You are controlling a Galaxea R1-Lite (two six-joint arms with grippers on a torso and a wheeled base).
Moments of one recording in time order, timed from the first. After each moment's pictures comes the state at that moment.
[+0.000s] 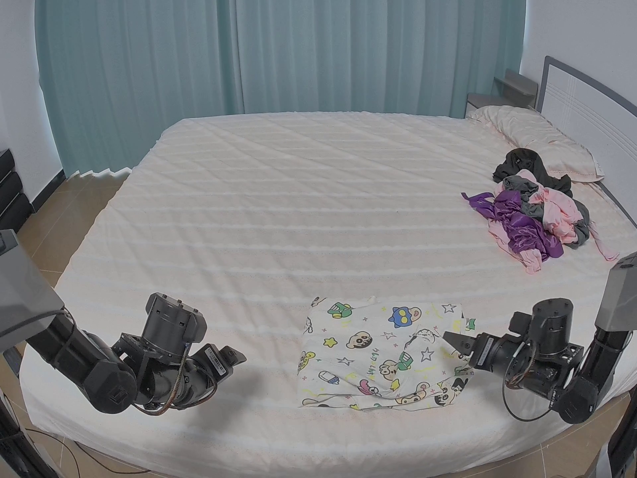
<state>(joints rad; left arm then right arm) -0.47 1.88 -0.52 -0.46 0.10 -1.06 0.36 2.02 -0.16 -1.39 -0.04 0.59</state>
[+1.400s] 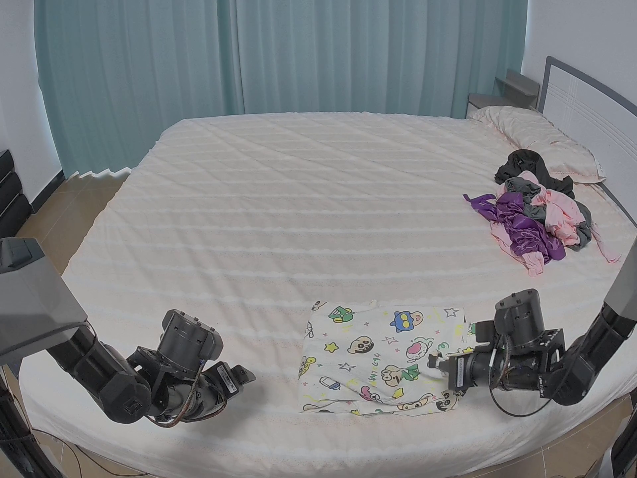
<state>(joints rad) -0.52 1.94 -0.50 -0.46 0.11 -1.04 0.47 1.95 -0.42 -0.79 0.01 0.33</state>
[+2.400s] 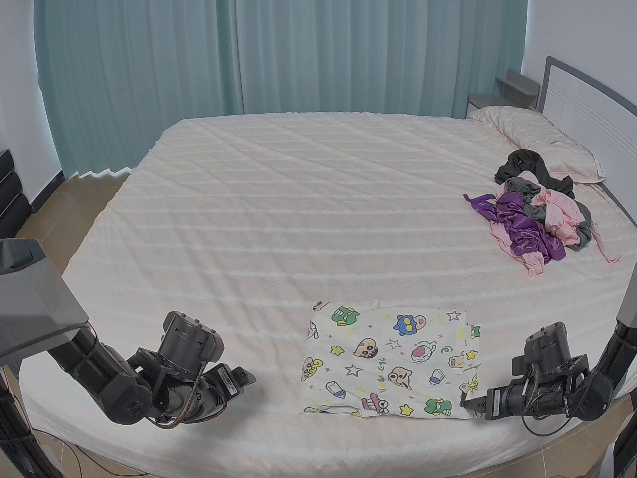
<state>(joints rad) -0.52 1.94 -0.50 -0.46 0.11 -1.04 0.34 1.92 -0.16 -0.80 -0.03 0.34</state>
